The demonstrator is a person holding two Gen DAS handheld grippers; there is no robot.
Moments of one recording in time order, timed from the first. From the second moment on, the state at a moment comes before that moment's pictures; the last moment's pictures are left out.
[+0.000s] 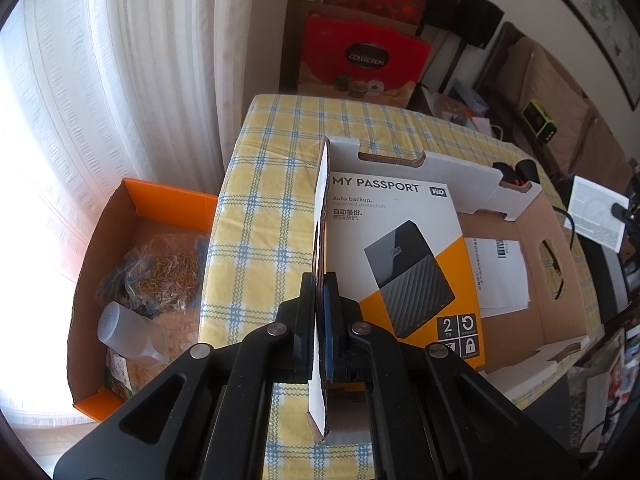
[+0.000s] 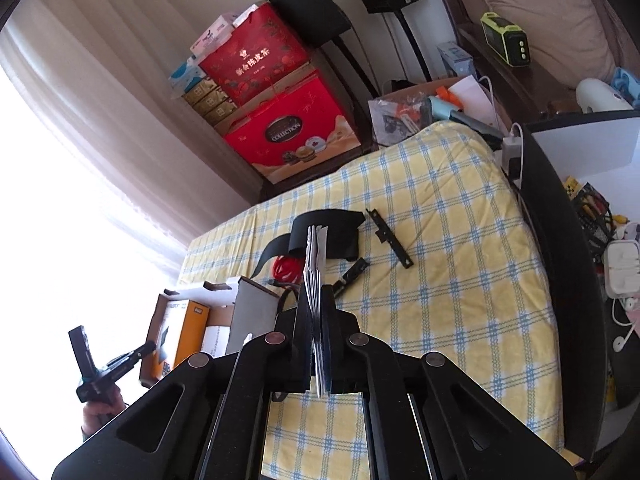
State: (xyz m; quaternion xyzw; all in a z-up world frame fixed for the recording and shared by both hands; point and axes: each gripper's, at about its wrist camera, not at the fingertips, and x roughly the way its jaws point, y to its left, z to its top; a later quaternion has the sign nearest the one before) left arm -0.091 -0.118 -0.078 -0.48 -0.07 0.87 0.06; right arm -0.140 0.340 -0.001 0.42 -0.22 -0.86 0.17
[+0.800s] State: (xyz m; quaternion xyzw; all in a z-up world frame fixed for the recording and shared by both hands) left arm -0.092 -0.119 -0.078 -0.48 -0.07 0.87 0.06; right arm -0.121 0.183 -0.021 0.48 -0.17 -0.80 0.33
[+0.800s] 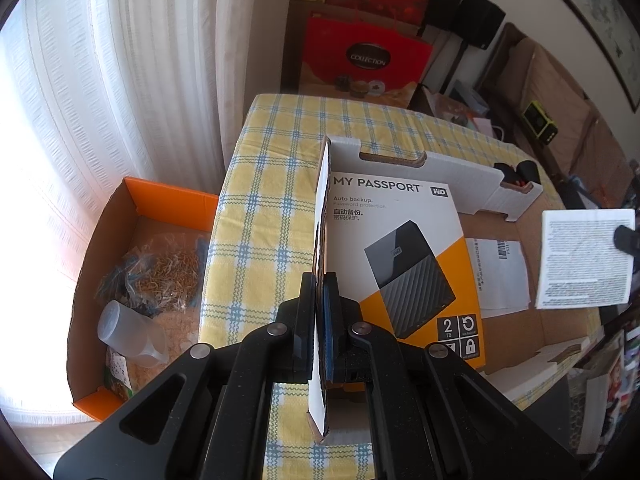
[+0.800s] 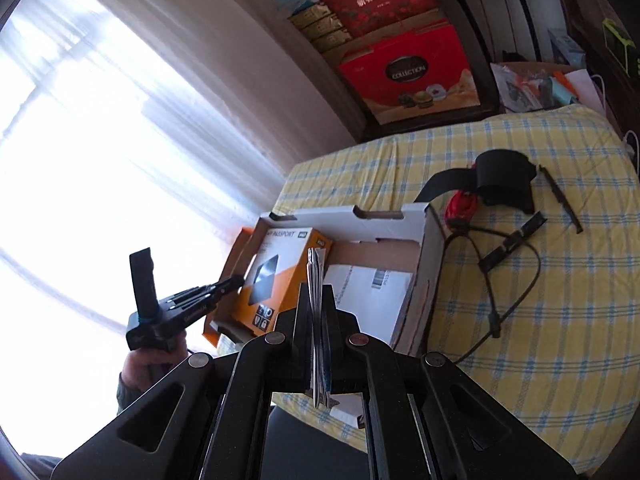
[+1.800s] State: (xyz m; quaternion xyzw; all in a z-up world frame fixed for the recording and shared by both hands) left arm -0.092 -0.118 -0.078 -0.48 -0.07 0.87 0.06; right arm -0.127 0.189 -0.011 0.49 -0.09 -0.83 0.27
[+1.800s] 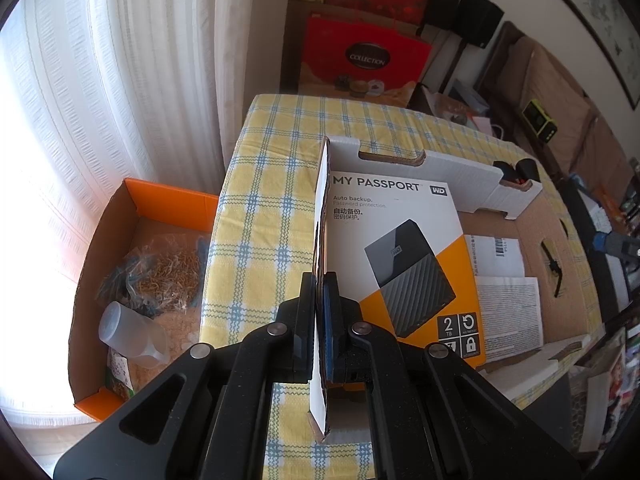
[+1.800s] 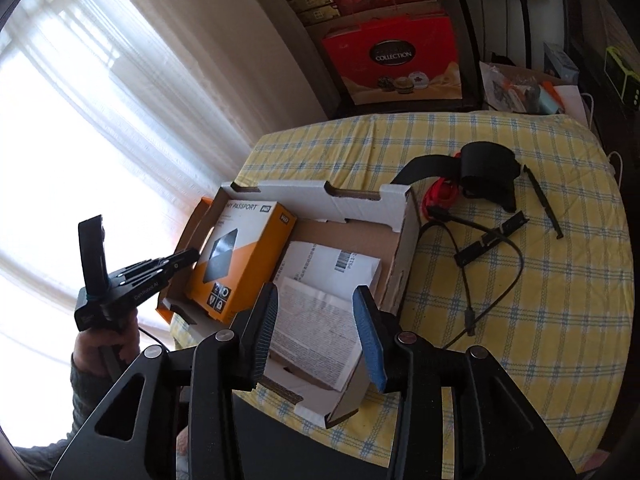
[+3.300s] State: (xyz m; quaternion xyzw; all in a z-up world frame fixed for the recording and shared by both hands) left arm -0.090 -0.116 -0.077 -0.48 -0.07 0.87 0.05; right arm -0.158 0.260 -0.081 0.52 0.00 -0.85 0.06
